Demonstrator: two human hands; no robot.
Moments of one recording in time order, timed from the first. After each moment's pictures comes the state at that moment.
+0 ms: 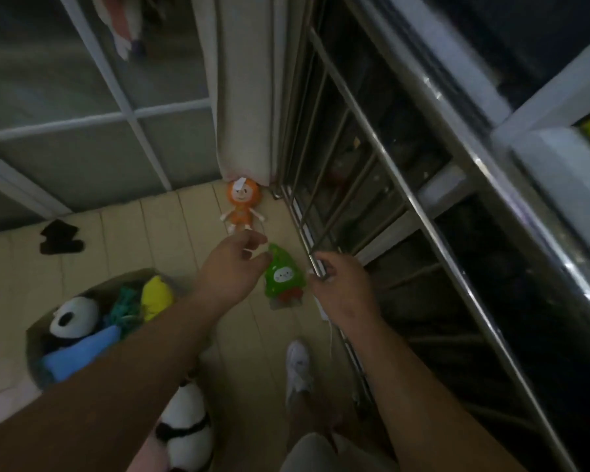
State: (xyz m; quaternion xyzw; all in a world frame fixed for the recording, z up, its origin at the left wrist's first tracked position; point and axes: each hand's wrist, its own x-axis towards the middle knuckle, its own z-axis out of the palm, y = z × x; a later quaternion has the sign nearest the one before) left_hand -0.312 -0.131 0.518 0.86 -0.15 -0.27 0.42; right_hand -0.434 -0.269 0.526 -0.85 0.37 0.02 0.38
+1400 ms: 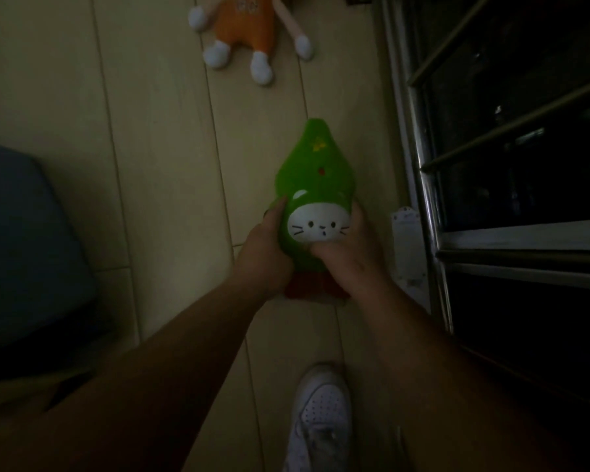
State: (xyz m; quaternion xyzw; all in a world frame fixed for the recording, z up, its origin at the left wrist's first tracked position) left_hand -0.275 -0.247 -0.152 0.81 -0.03 -0.37 0.44; right_hand -0.313 -0.372 -0.171 -0.77 0.44 0.17 0.43
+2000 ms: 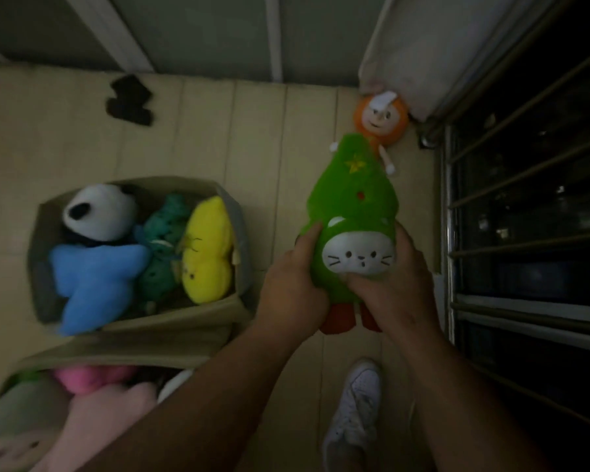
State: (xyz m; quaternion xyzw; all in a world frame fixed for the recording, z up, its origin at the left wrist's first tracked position) left_hand -0.269 -0.092 0.171 0.84 0.01 -0.25 0.48; right_hand -0.288 -0.243 0.148 -0.85 0.29 0.11 0.42
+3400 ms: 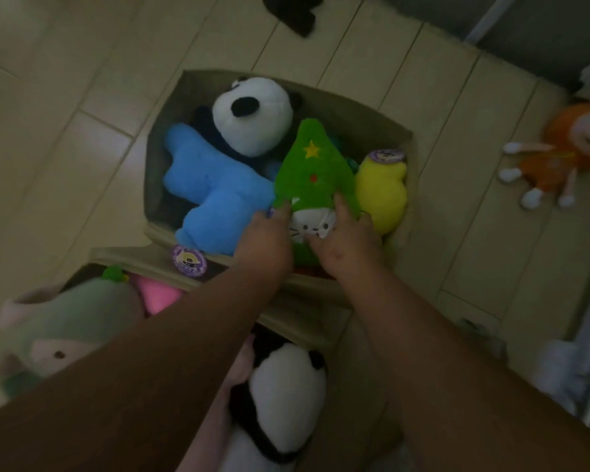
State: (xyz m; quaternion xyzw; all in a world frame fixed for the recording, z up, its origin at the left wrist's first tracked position) left_hand -0.273 0.187 0.003 0.91 0.18 -0.26 0.25; right_hand -0.235 0.062 -0.012 -0.92 0.07 0.33 0.21
